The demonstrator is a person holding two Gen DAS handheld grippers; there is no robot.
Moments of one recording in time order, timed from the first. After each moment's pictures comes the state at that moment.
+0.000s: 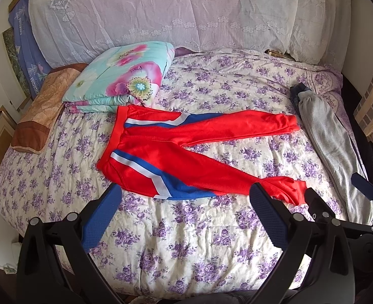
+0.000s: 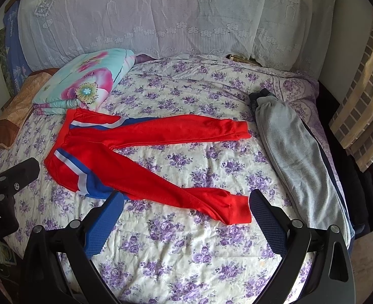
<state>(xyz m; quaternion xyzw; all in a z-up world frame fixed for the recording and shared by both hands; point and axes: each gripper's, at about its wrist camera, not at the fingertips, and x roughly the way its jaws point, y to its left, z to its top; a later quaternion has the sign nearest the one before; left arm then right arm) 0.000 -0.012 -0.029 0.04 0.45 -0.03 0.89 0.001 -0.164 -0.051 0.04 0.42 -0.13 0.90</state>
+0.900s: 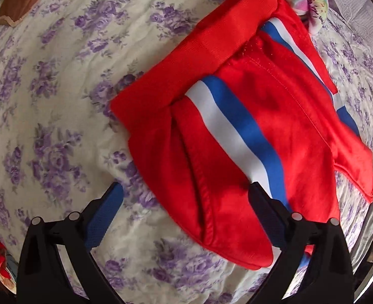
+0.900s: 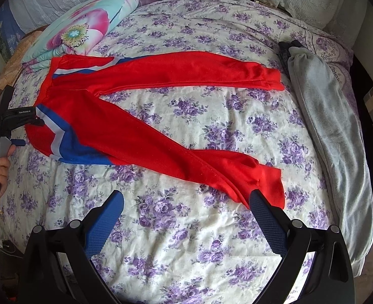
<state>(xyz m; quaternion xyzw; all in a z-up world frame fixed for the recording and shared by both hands) 0.186 0.197 -0.286 -0.20 0.65 0.10 0.72 0.064 -0.185 -0.170 0.05 0.54 -0.09 0.83</state>
